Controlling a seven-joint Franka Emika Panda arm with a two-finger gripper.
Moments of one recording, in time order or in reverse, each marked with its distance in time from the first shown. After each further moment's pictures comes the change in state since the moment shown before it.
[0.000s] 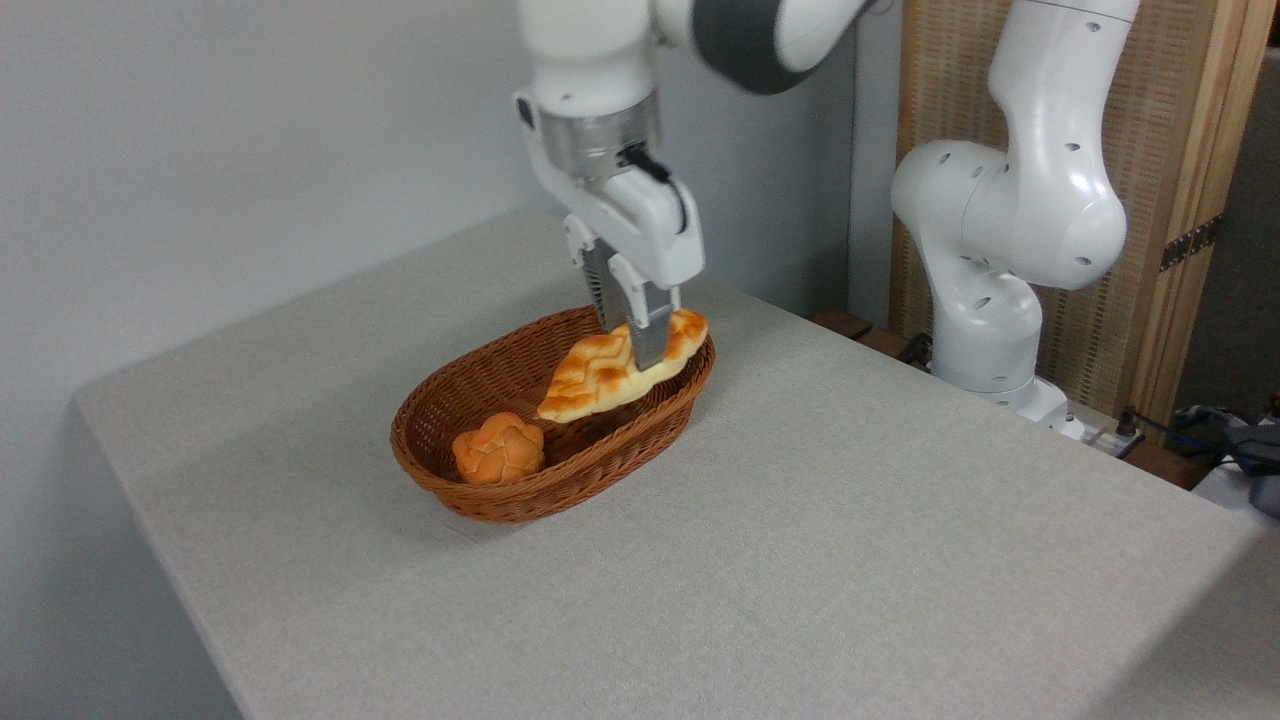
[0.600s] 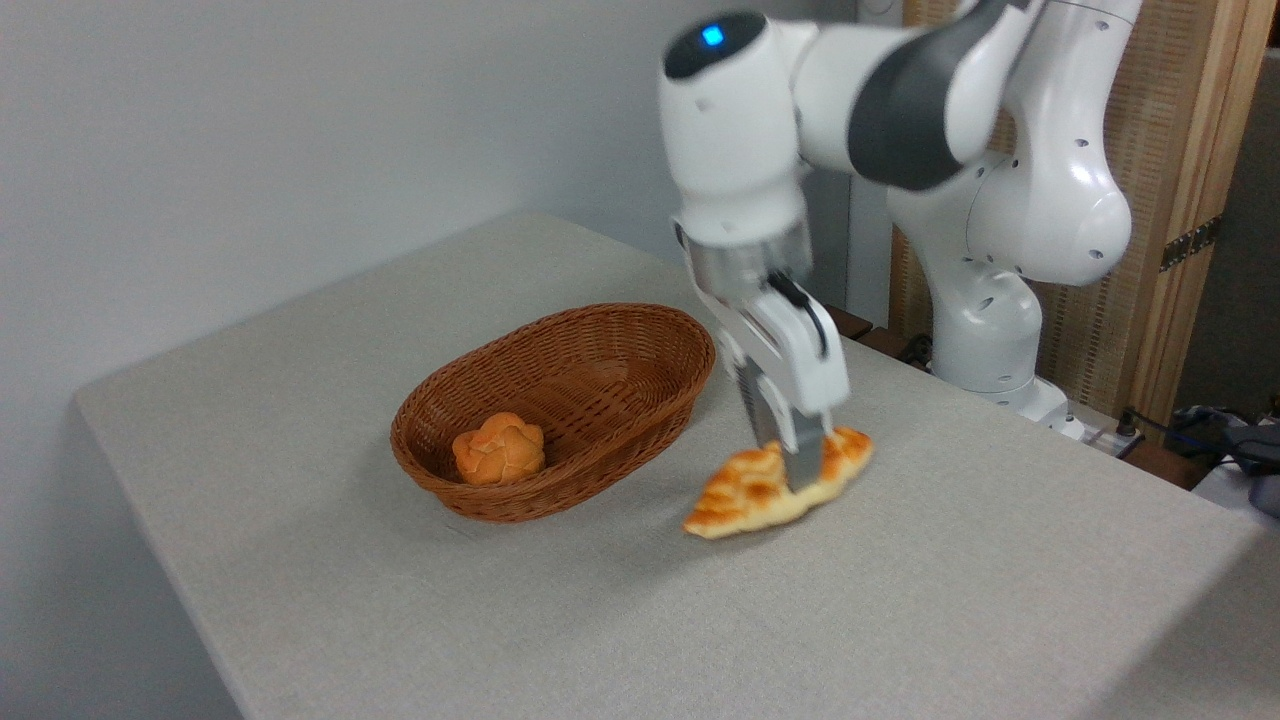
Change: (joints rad) arm 0.123 -0.119 0.105 -0.270 0.245 0.152 0.353
